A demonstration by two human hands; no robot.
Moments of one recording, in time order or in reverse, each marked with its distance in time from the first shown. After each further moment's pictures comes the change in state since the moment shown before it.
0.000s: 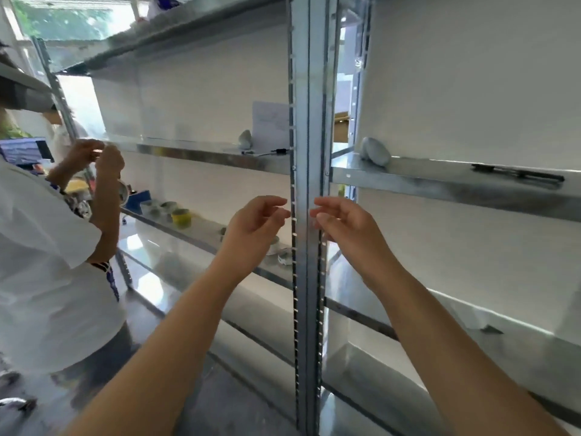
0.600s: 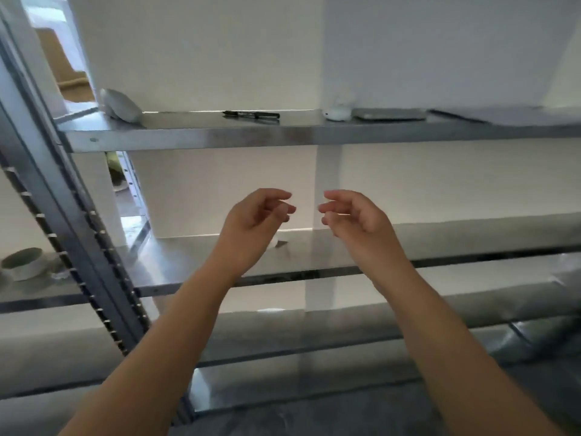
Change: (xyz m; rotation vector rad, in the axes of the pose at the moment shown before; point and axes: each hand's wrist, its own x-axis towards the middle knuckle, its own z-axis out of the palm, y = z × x) left_hand -0.077 0.087 0.228 -0.380 -0.650 0.203; right_hand -0.202 0.003 -0.183 -0.337 0.676 0.257
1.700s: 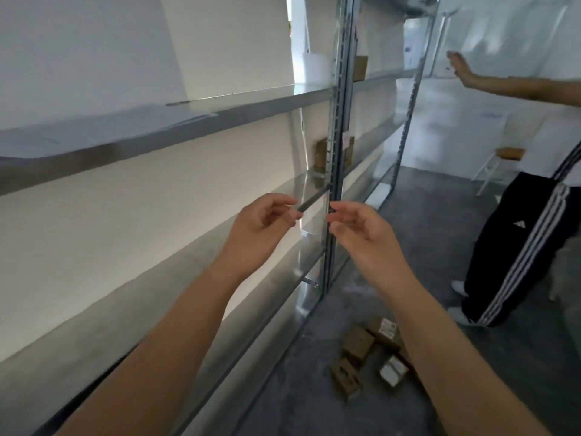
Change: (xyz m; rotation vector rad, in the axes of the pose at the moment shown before) left_hand 0.119 0.138 0.564 -0.400 -0.784 0.223; right_hand -0.043 0.177 -0.483 -0.225 0.830 0.232
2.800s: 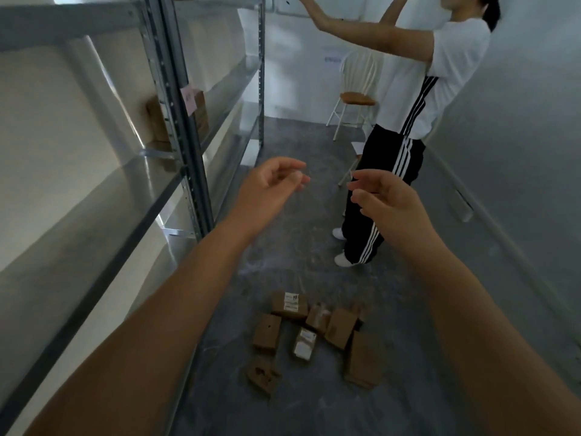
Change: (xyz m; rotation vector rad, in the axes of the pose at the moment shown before) left_hand 0.253 -0.089 0.241 -0.352 -0.461 0.024; right_hand 0.159 0.126 -0.176 -0.335 0.448 0.238
